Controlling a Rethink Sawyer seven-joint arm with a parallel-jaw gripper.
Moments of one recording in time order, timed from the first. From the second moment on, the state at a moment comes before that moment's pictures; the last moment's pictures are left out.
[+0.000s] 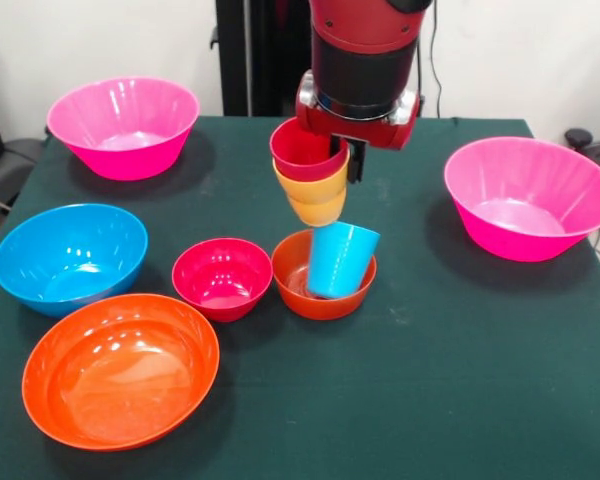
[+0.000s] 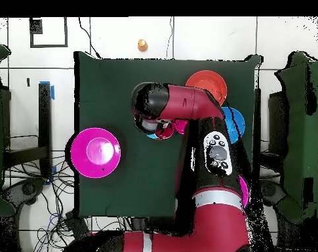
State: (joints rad) arm -0.23 -0.55 0.07 1.36 -0.11 1.05 1.93
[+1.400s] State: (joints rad) arm -0.18 -0.52 0.04 1.46 -0.05 0.86 1.93
